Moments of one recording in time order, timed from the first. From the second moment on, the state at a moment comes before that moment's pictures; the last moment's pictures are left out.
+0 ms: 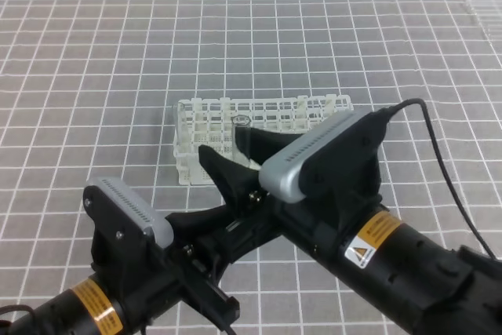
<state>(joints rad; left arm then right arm) -0.85 1.30 -0.29 0.06 -0.83 -0.20 1.04 1.39 -0.72 0.43 -0.63 -0.22</state>
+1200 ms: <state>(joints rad) -0.85 1.30 -0.29 0.07 -0.85 -0.20 1.04 1.40 -0.72 0.42 -0.68 -0.20</state>
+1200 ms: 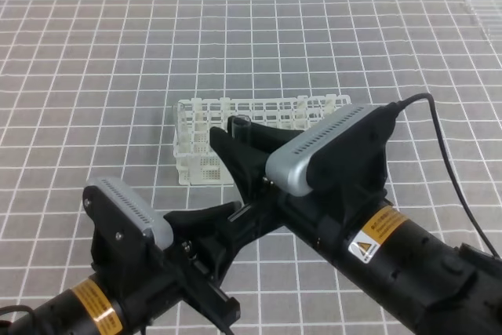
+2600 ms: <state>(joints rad) -0.85 0.17 -0.17 0.00 0.21 -0.15 1.04 1.21 -0.72 0.79 -0.44 -0.62</state>
